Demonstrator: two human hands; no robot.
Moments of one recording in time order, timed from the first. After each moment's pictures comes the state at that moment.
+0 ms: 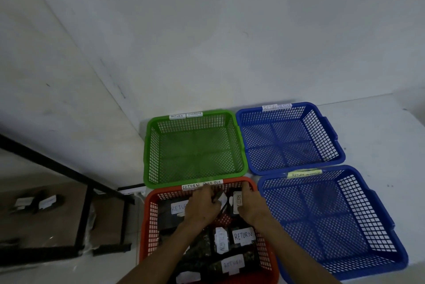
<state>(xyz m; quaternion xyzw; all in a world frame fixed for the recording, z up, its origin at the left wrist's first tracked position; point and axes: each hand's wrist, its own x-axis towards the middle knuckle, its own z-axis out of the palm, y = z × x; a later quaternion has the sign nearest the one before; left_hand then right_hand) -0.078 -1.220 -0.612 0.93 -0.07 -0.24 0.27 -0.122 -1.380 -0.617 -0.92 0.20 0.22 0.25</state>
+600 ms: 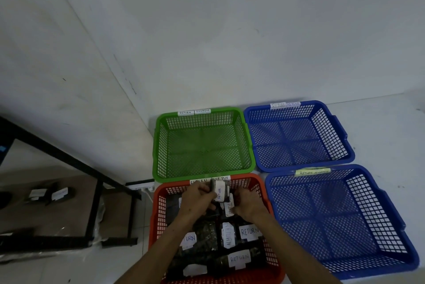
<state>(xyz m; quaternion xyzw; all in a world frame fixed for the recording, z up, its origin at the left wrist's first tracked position) -0.079 -1.188 -0.589 0.81 0.12 -0.30 0.49 -0.118 -1.359 -0.624 -0.90 0.19 0.27 0.30</state>
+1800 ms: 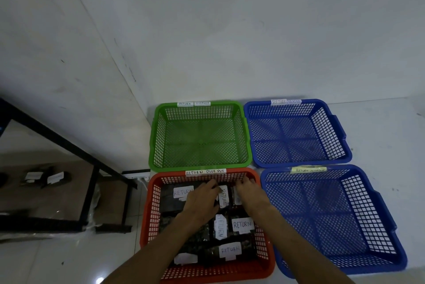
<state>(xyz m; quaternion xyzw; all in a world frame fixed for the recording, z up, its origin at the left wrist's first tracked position) -0.096 -1.202 -0.634 0.93 -0.28 -0.21 0.11 -0.116 -1.378 -0.618 -0.97 0.02 0.25 0.06</state>
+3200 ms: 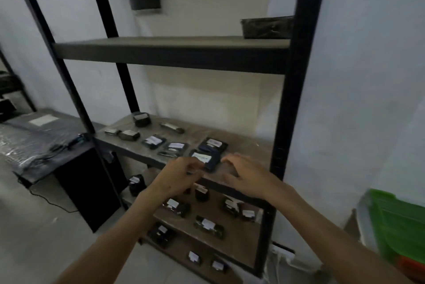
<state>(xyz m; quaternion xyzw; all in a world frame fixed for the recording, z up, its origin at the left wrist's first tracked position) -0.185 -0.472 -0.341 0.96 0.01 0.07 0.26 -0.120 -0.693 -0.333 -0.90 -0.39 0.00 0.21</state>
